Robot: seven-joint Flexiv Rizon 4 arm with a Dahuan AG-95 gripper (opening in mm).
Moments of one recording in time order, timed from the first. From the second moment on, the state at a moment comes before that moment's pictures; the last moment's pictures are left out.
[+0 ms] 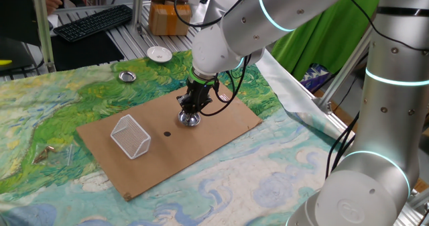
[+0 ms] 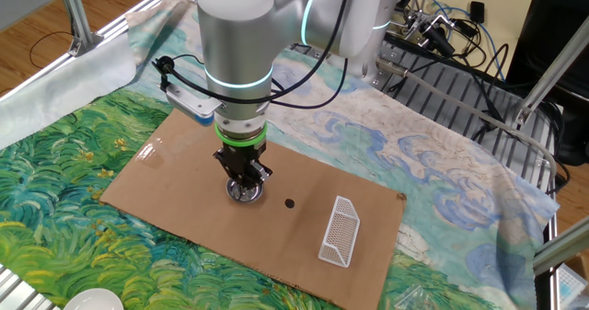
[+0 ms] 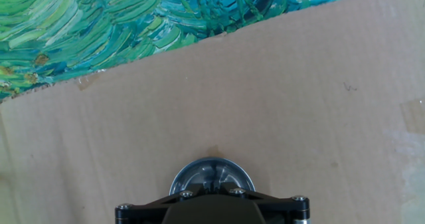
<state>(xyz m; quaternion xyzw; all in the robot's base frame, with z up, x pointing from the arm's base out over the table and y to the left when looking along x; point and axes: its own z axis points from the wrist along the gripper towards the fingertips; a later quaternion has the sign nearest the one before) 0.531 -0.016 0.010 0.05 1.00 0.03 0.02</state>
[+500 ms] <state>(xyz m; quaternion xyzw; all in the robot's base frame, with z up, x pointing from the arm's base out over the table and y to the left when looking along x) 0.531 -0.016 0.011 0.06 1.00 0.03 0.02</state>
